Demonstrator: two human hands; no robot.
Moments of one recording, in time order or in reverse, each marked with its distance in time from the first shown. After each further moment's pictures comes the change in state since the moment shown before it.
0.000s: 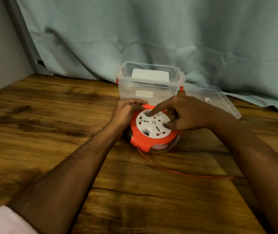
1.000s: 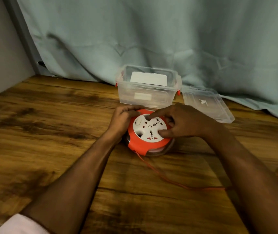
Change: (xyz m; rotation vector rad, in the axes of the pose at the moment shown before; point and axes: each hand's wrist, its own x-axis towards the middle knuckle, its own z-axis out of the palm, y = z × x) left_hand -0.010 0.002 -0.004 0.012 -0.012 -0.024; right_hand -0.007 0.004 0.008 0.041 0.005 0.066
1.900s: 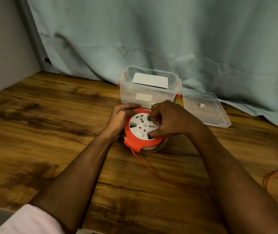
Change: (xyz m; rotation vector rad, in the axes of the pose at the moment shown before) left_hand 0.000 0.005 -0.004 -0.046 0.058 -0.058; right_hand 0.024 -0.014 0.002 0.039 0.060 -0.061
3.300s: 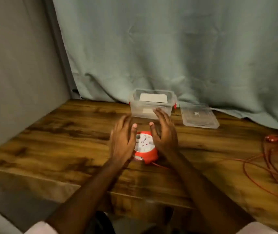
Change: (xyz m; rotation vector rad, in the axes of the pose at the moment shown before) left_hand -0.141 0.028 -0.016 1.005 0.280 0.582; right_hand -0.052 -0.082 0.063 0.238 0.886 0.136
